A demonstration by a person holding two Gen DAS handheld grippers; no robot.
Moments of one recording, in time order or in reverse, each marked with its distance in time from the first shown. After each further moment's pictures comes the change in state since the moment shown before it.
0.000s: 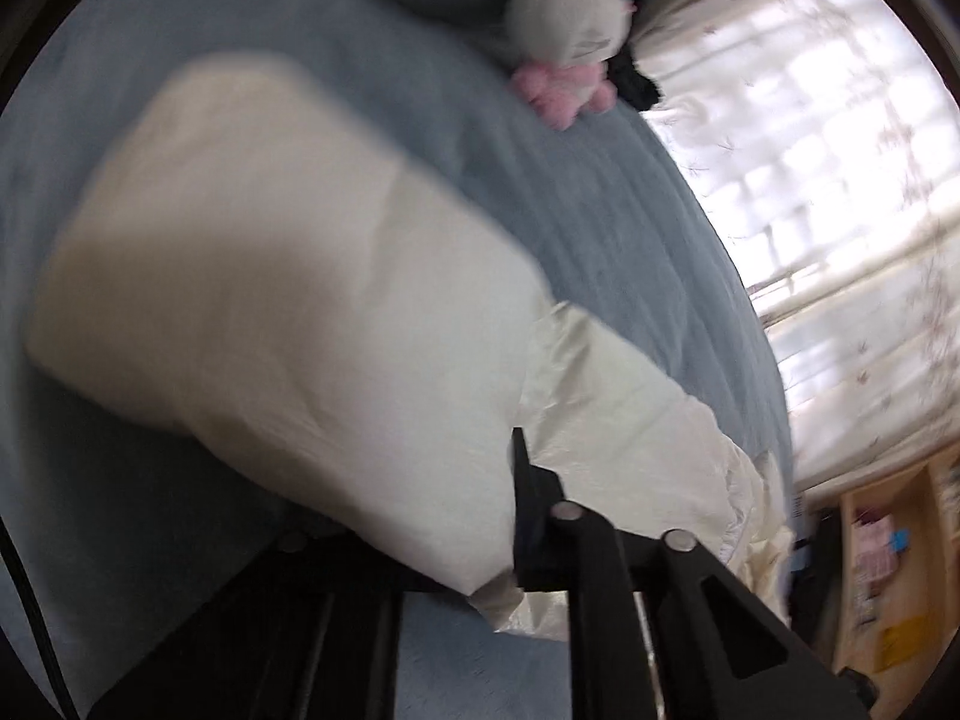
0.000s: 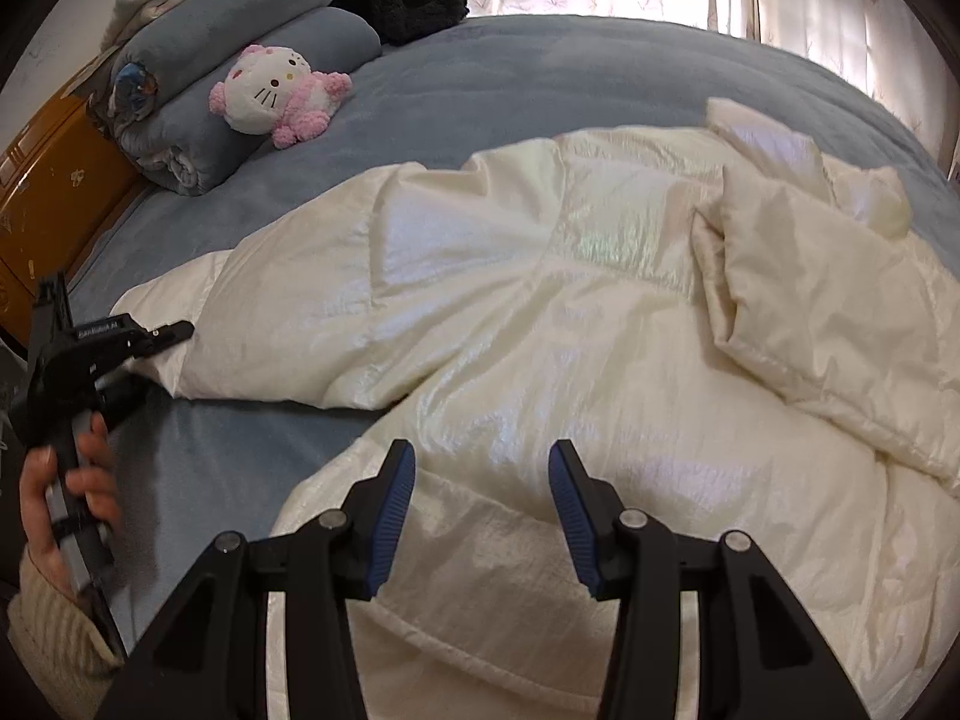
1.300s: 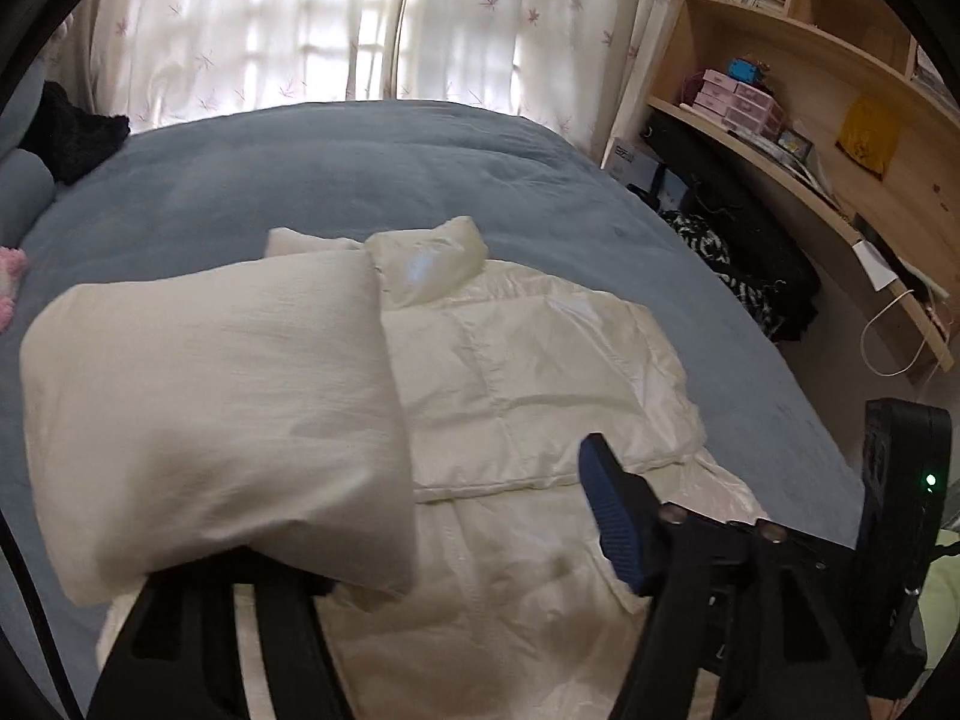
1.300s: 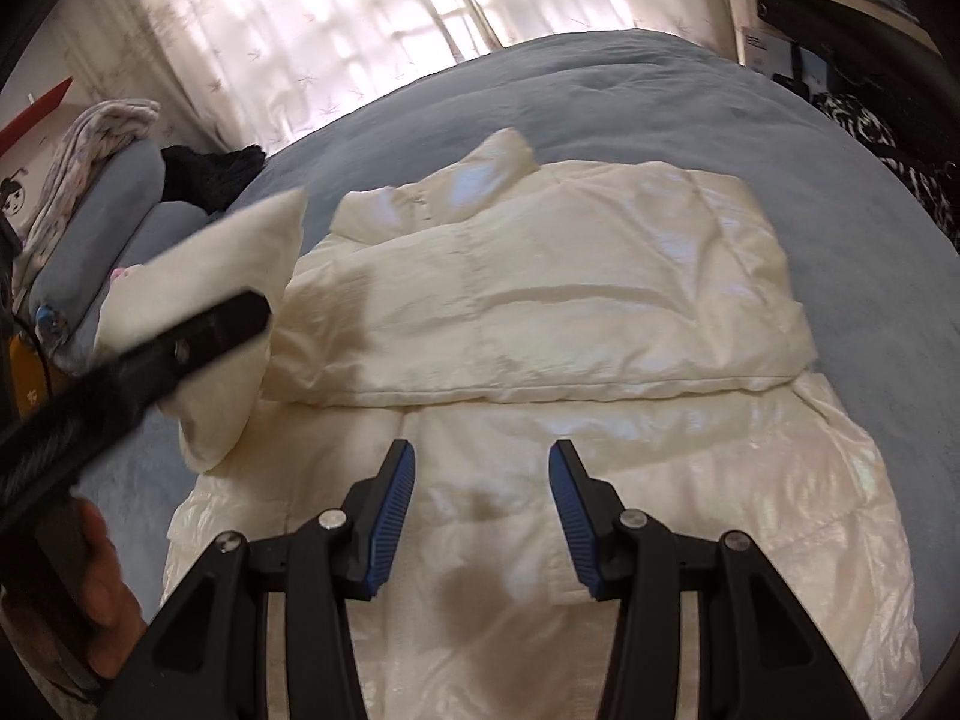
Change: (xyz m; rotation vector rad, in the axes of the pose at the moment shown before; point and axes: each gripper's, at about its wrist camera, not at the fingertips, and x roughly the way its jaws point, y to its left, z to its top) left arm -0.013 -0.406 -0.292 0.977 0.210 -0.269; right arm -0.150 -0.231 -0.073 0.422 -0.182 -0.110
